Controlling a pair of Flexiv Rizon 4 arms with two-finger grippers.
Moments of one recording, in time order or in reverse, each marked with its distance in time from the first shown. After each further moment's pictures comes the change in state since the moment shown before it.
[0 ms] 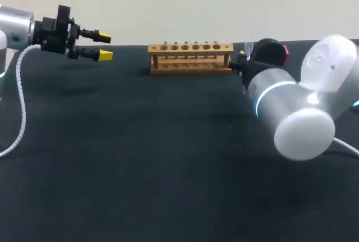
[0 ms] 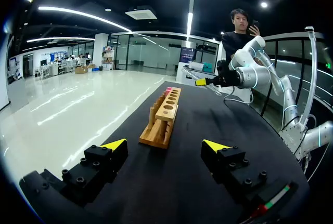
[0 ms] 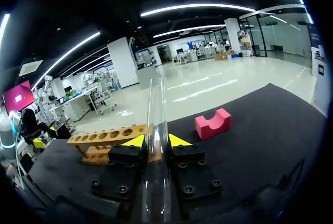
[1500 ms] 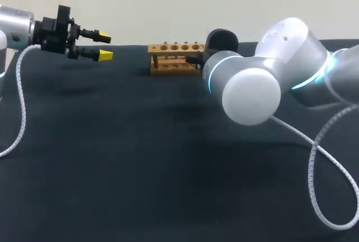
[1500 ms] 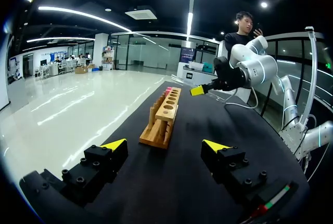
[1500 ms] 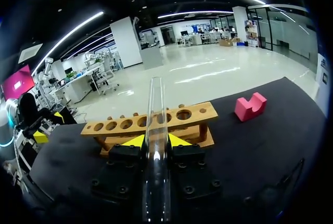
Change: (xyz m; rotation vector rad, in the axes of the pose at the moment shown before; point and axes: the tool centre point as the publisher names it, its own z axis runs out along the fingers) left arm 0.000 0.000 0.000 0.000 0.000 0.000; right arm 0.040 0.087 0.035 0.004 0.164 -0.054
